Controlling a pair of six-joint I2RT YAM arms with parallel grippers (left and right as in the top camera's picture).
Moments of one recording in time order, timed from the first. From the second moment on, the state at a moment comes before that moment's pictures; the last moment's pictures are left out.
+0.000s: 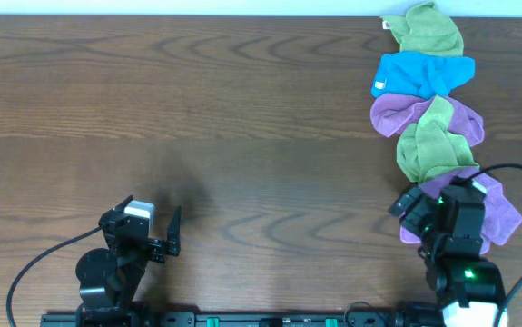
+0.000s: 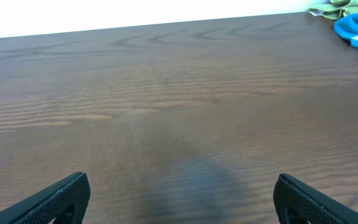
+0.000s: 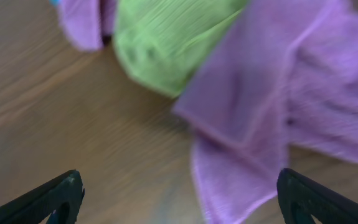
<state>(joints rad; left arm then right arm) 0.06 0.01 0.14 -0.47 0.28 0.10 -0.06 0.72 0.50 -0.64 0.14 0.52</state>
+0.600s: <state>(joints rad) 0.06 0.01 0.14 -0.47 0.28 0.10 -0.20 1.02 0.50 -0.64 0.09 0.57</state>
